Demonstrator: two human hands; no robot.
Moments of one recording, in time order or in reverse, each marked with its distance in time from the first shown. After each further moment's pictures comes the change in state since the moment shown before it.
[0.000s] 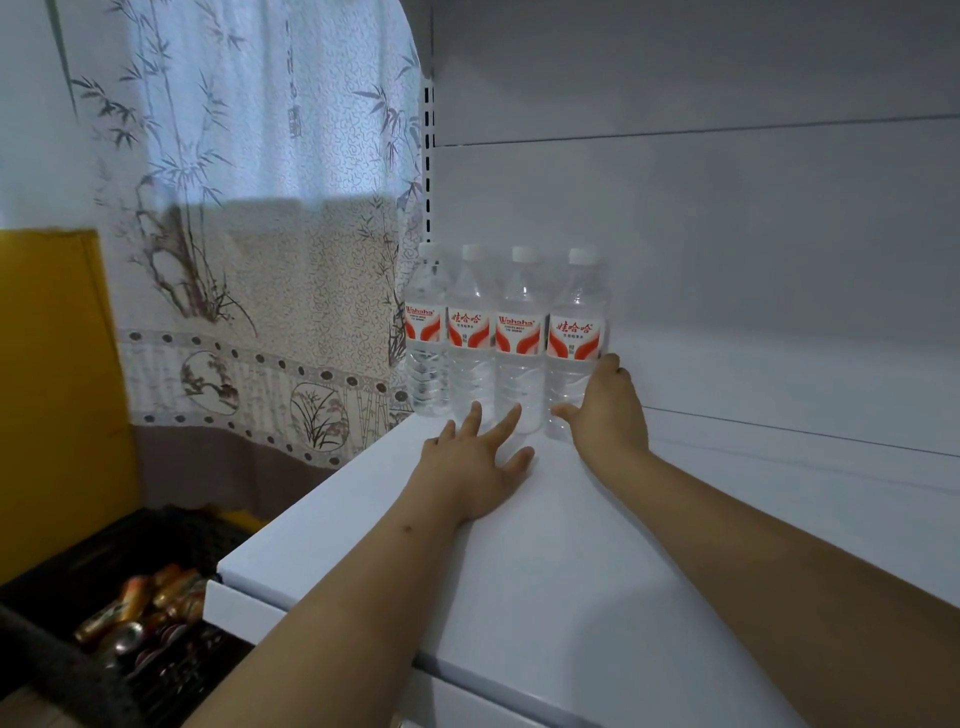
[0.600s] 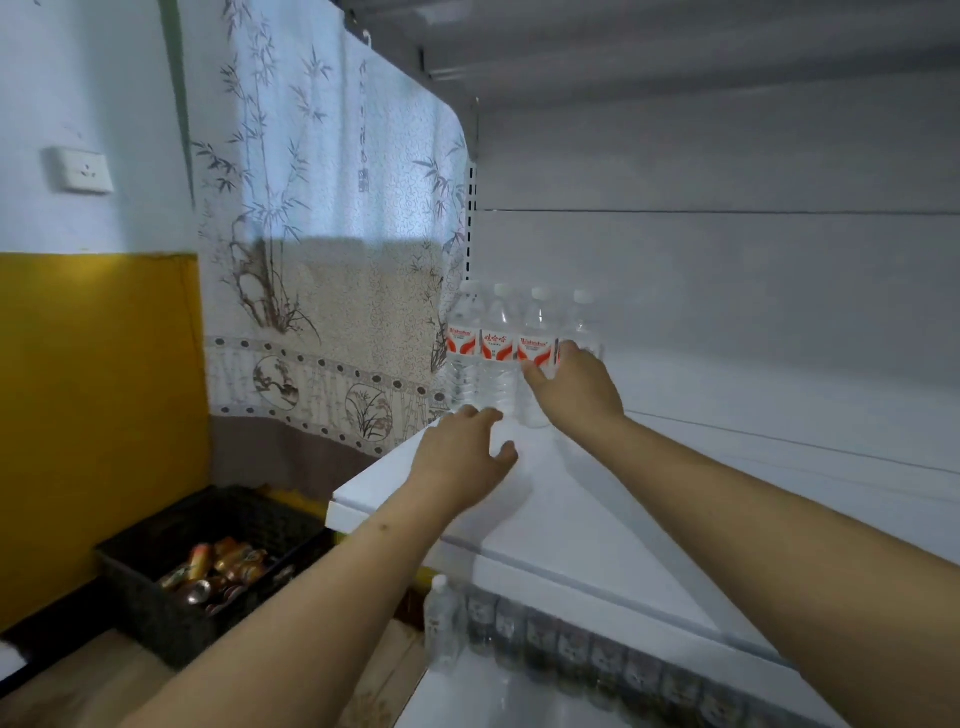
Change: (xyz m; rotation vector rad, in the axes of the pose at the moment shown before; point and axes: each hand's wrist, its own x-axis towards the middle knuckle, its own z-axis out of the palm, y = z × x) left_hand -0.121 0.022 -0.077 -0.105 0.274 0.006; right_hand -0.078 -0.086 -0.091 0.013 -0.107 -0.178
